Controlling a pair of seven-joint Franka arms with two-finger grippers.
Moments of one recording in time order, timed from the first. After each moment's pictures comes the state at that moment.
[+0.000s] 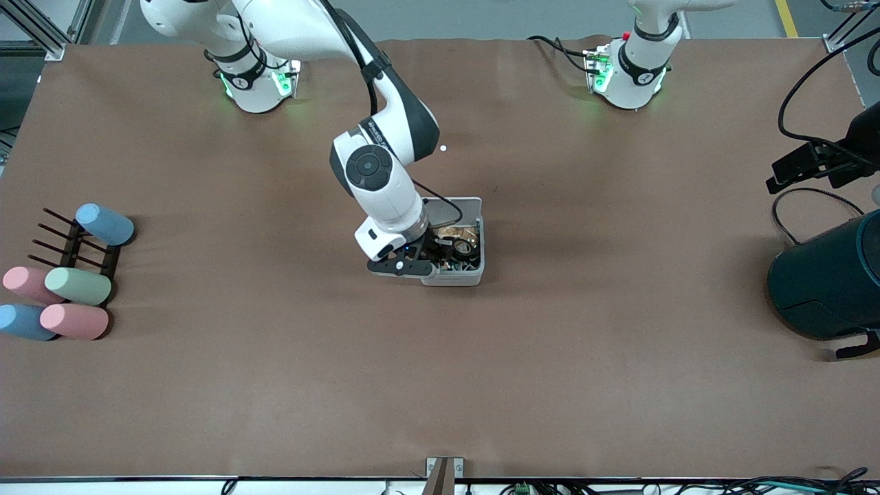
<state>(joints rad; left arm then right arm) -0.03 0.06 -0.01 -1.42 -0.03 1.47 -0.12 0.94 0.64 -0.30 -1.51 0.38 2.29 0.63</state>
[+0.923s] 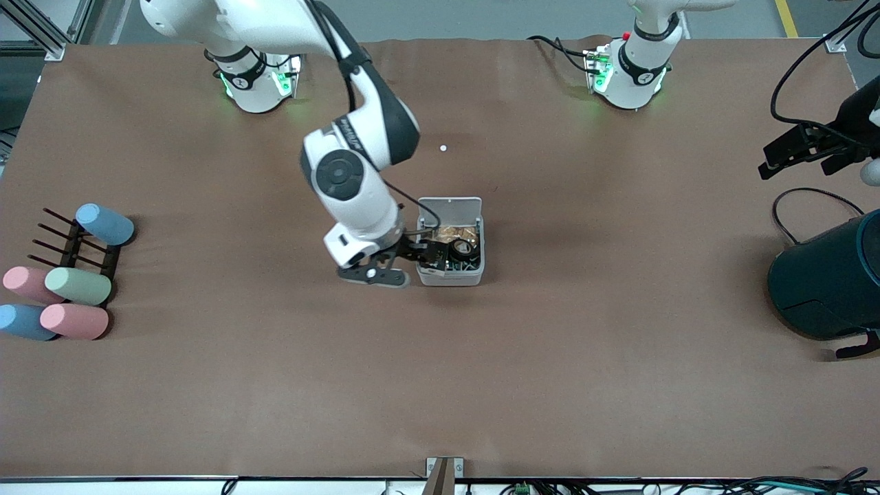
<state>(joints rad) -0.04 0.00 -0.01 -1.50 -0.03 1.50 -0.12 0.89 0.55 -0.42 -1.47 0.38 2.03 0.52</state>
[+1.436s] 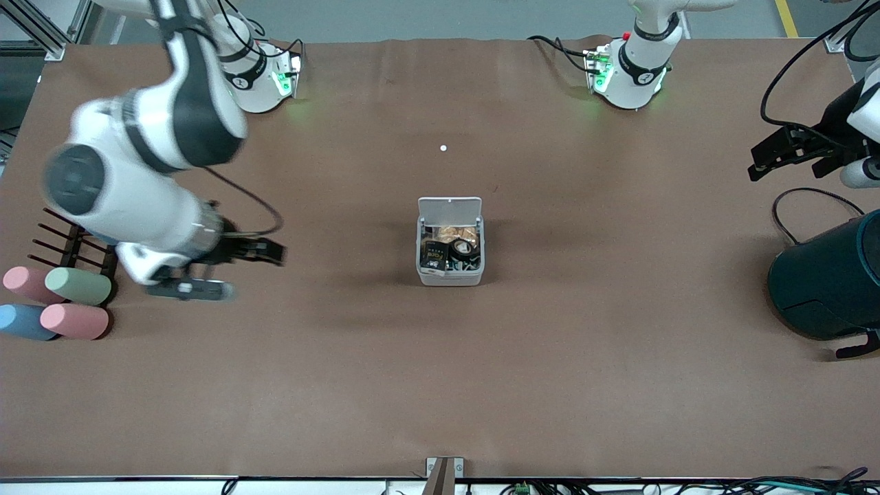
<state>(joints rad) -0.05 0.00 -0.03 -1.50 -0.01 1.51 -0.12 0.54 0.32 -0.40 -1.46 0.19 1.68 0.21</state>
